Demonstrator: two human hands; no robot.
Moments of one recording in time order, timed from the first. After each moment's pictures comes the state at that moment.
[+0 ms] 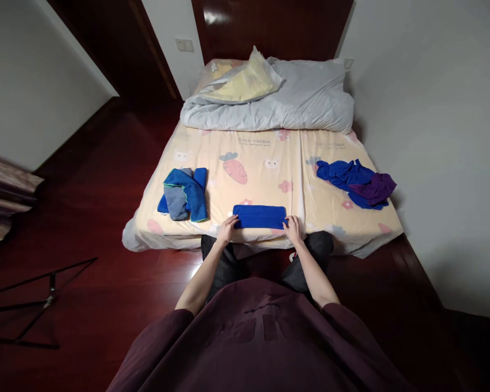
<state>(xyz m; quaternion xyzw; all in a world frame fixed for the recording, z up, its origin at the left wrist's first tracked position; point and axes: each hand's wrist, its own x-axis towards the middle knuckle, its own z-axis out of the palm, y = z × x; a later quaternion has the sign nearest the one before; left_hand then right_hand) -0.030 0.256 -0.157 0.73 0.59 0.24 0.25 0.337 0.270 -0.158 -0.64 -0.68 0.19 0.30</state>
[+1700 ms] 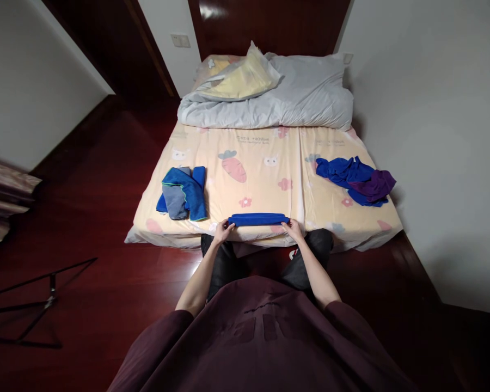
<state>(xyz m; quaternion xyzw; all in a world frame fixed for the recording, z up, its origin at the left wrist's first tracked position) -0.041 0.248 -0.164 0.56 0.67 0.34 0.36 0.345 0.270 -0.168 -0.61 -0.56 0.41 0.38</state>
